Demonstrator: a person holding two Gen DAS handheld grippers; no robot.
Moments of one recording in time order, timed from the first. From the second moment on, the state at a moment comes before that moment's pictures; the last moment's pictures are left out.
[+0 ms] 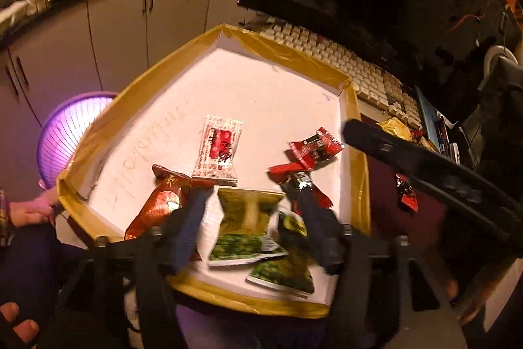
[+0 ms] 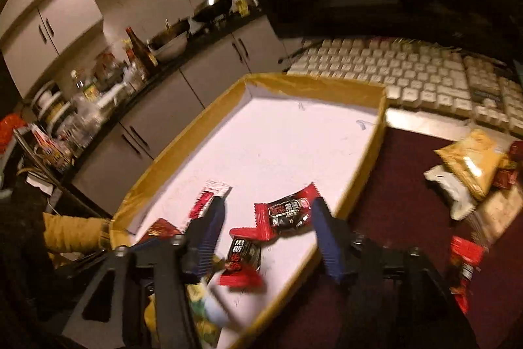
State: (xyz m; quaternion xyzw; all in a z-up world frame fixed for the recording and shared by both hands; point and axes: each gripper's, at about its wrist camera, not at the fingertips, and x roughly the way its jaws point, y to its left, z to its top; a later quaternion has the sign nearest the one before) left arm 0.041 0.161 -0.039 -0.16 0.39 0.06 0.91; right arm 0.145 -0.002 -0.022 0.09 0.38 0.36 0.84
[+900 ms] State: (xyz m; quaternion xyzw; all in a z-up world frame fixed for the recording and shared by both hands) left arm 0.029 0.039 -0.001 -0.08 0.37 -0.03 0.93; right arm 0.146 -0.185 -0.079 0.20 0.40 0.27 0.85
